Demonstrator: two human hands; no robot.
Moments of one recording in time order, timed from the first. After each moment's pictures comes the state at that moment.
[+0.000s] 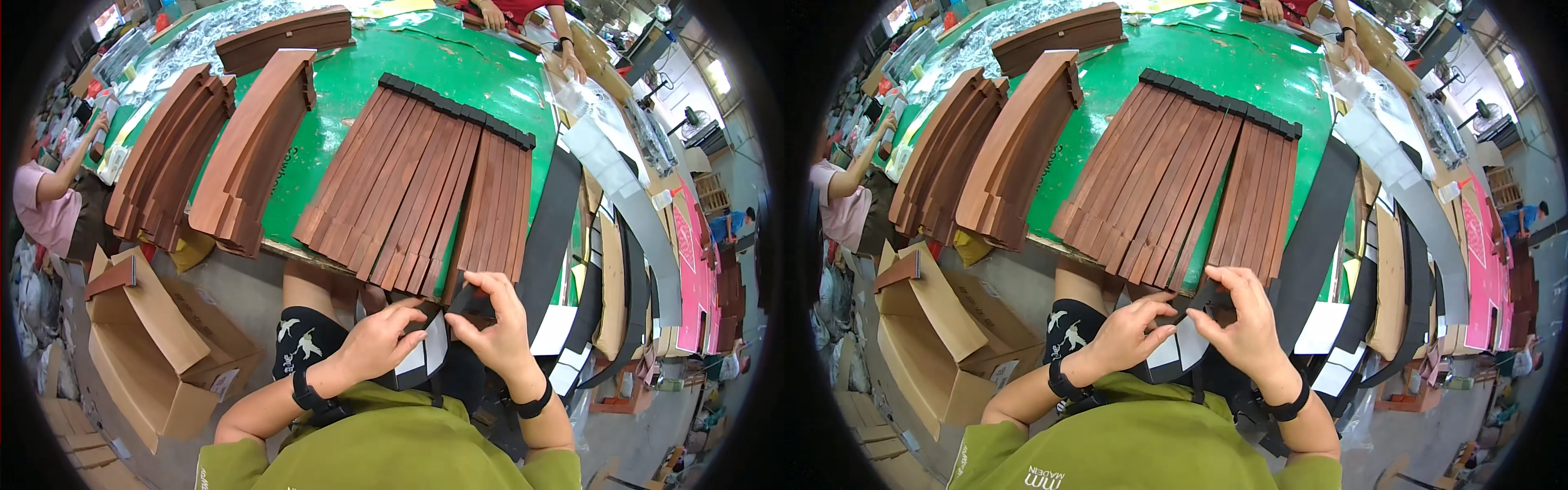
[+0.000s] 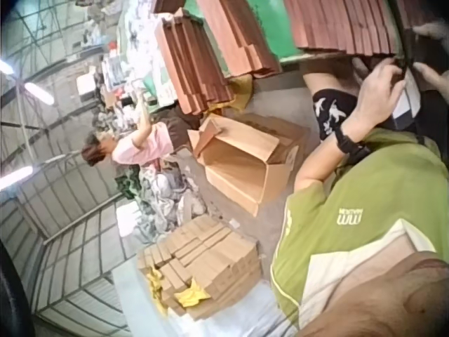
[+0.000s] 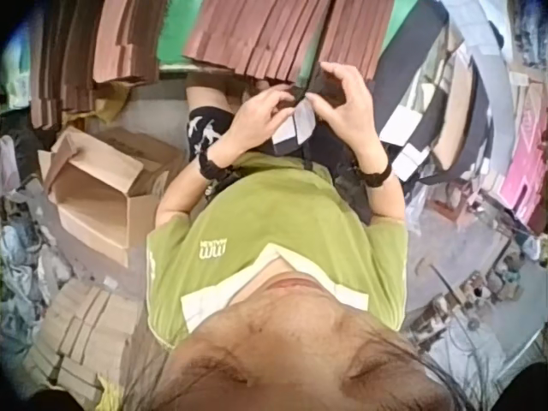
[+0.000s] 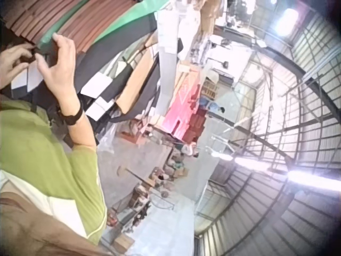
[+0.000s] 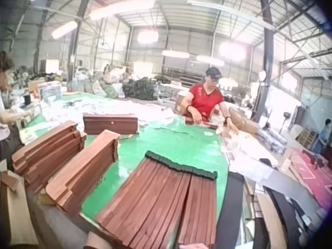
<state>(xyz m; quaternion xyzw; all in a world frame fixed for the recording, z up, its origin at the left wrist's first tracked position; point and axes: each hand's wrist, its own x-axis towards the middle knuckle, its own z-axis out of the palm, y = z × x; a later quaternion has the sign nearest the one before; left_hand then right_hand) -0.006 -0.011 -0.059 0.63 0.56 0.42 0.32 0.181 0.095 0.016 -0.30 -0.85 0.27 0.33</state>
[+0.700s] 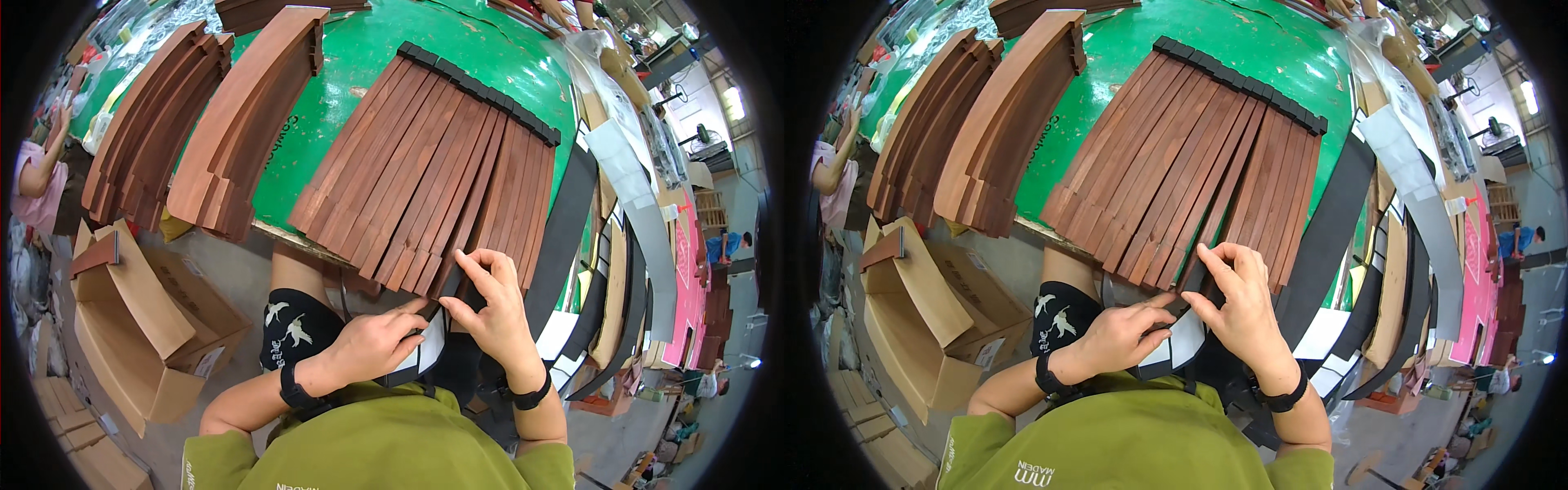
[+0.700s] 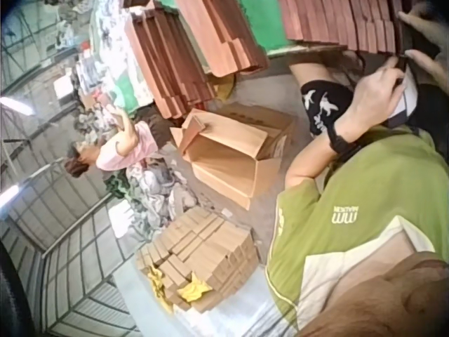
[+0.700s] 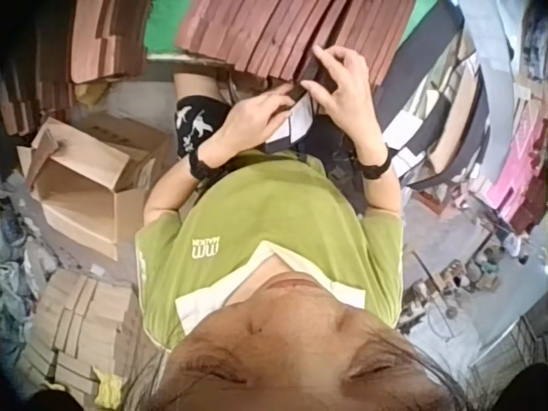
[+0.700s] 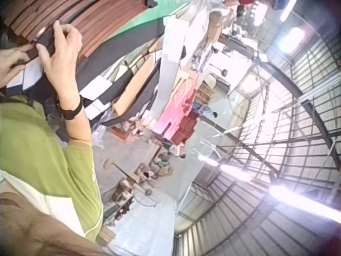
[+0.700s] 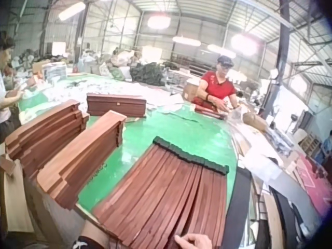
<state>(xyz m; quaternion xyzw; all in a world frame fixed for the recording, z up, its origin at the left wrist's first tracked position) -0.012 -0.011 -0.063 0.67 0.54 0.43 0.26 0.161 0.120 0.007 -0.31 -0.90 0.23 0.23</state>
